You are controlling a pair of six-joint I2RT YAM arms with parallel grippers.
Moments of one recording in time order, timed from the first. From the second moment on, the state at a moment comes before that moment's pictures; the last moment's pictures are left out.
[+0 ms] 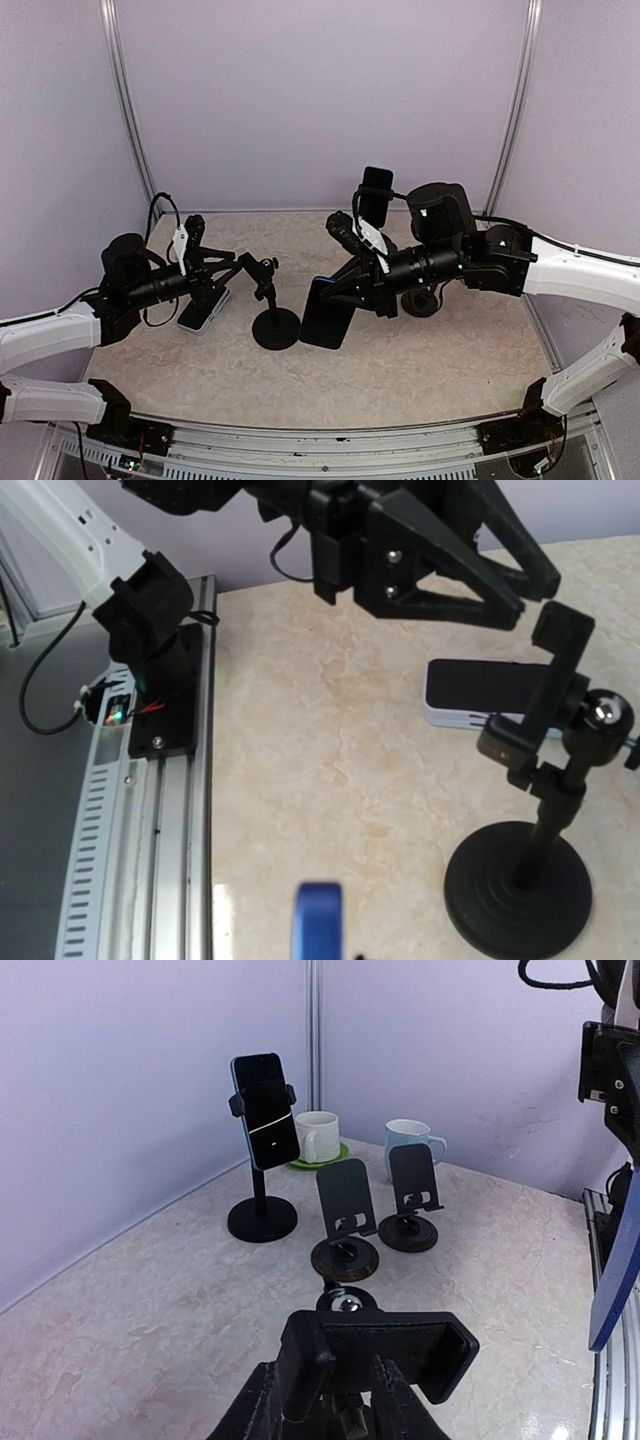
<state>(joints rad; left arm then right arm) -0.48 1.02 0.47 0.46 0.51 0.06 1.03 1.34 1.18 -0.26 -0.45 -0.09</state>
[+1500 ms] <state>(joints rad) -0.72 1.03 0.32 0.62 0.11 -0.02 1.03 1.38 1.18 -0.26 -0.45 -0.08</state>
